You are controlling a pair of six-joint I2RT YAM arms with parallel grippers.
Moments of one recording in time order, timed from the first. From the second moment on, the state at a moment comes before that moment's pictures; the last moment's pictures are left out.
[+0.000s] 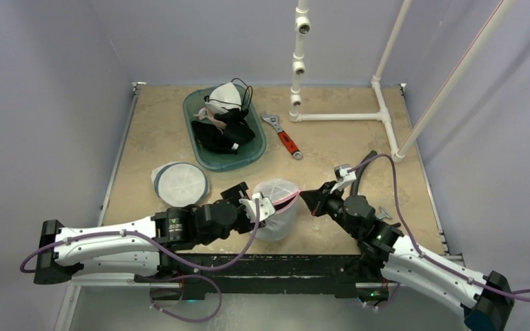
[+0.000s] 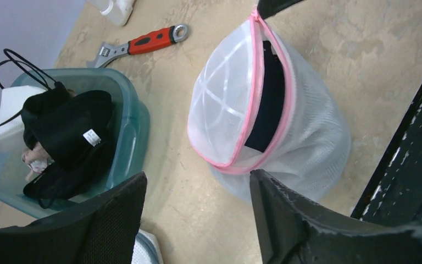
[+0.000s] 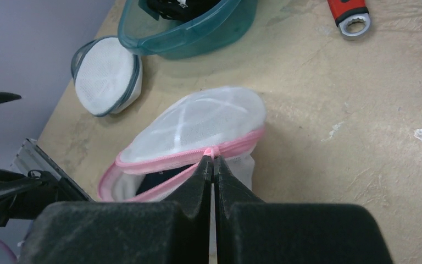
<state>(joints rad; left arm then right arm) -1.34 0.90 0.74 -0.34 -0.50 0.24 0.87 0.57 0.26 0.08 0.23 0.62</state>
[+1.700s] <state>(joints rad) -1.34 1.20 0.85 -0.09 -0.35 0.30 0.87 0.46 0.36 0.03 -0.08 0.52</state>
